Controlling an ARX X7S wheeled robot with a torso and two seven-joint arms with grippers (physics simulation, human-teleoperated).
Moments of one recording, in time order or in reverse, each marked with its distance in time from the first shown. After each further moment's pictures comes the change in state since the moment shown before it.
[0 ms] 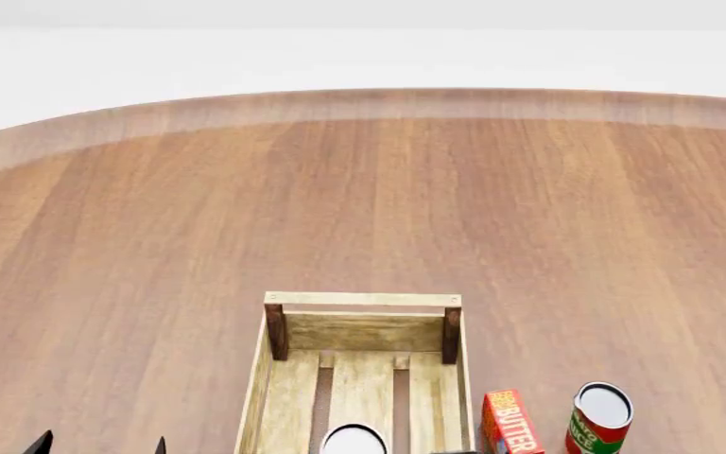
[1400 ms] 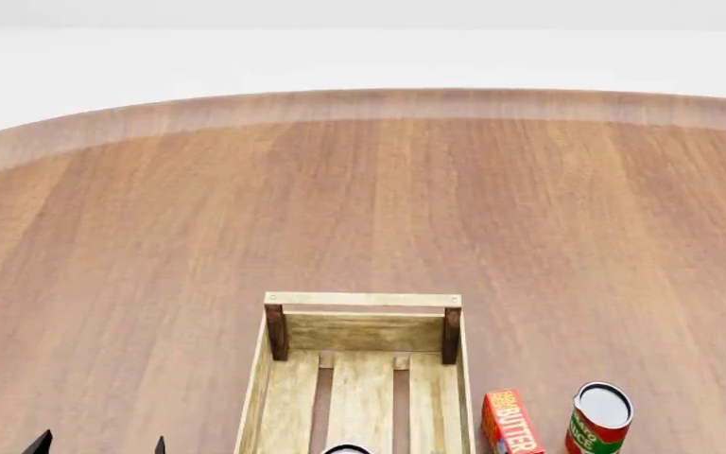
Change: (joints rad) left arm -0.003 -0.014 0.017 0.002 -0.015 0.007 -0.015; right arm 0.046 -0.023 -0.046 0.117 0.012 0.025 0.015
